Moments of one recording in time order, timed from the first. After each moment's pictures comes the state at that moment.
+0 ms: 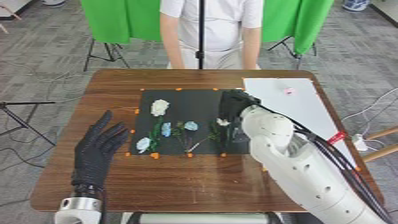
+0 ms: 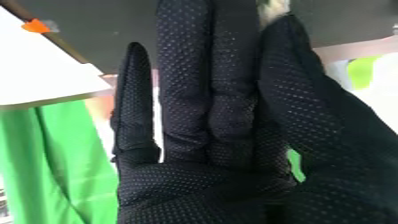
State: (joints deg) left arm 126.4 -41.1 -76.6 -123.7 26.7 24.0 37.2; right arm -70.2 -63.9 53.4 -99.3 -129.8 -21.5 29.3
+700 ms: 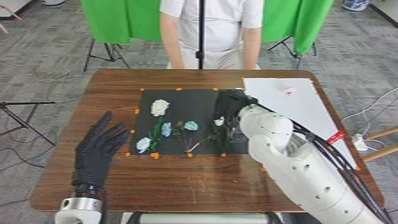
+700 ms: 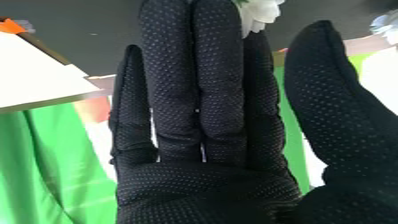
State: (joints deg) left arm 126.5 -41.5 -76.7 -123.7 26.9 24.0 36.8; right arm -70.3 -64.7 53.9 -100.2 -129.2 -22.6 28.8
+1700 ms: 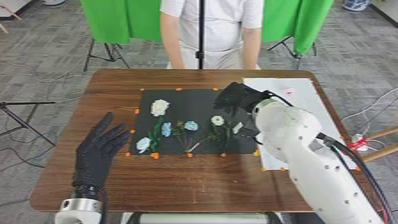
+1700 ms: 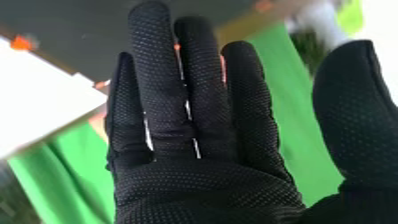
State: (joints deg) left arm 127.0 -41.4 -76.9 -123.8 27.1 24.0 36.3; right arm -77.5 -66.3 67.5 -109.7 -109.1 -22.1 33.9
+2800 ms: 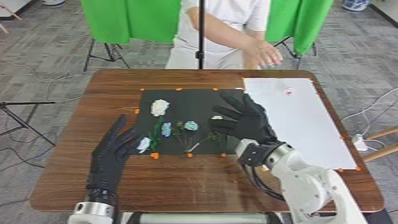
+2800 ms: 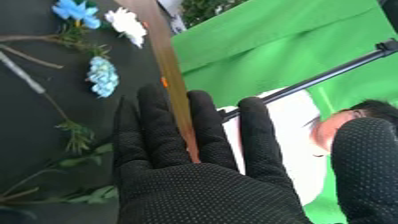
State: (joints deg) left arm 125.4 -44.6 -73.1 -124.0 32.3 22.9 33.2; right arm -104.0 -75.1 82.3 -117.1 -49.2 -5.2 23.0
